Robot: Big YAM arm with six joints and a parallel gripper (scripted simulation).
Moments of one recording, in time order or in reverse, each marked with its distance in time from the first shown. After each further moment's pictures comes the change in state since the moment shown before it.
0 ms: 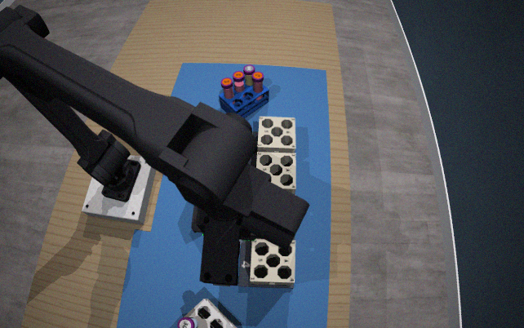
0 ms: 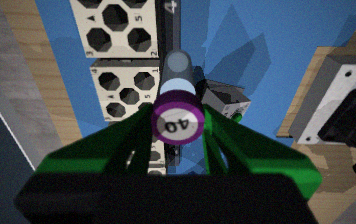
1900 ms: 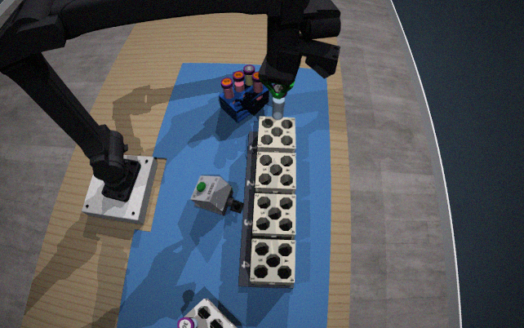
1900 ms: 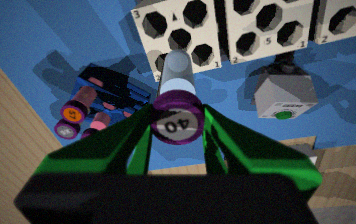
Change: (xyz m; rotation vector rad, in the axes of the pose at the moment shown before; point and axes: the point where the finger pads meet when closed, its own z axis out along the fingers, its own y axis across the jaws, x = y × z) arm 0.305 0.069 0.001 -0.005 -0.009 -1.330
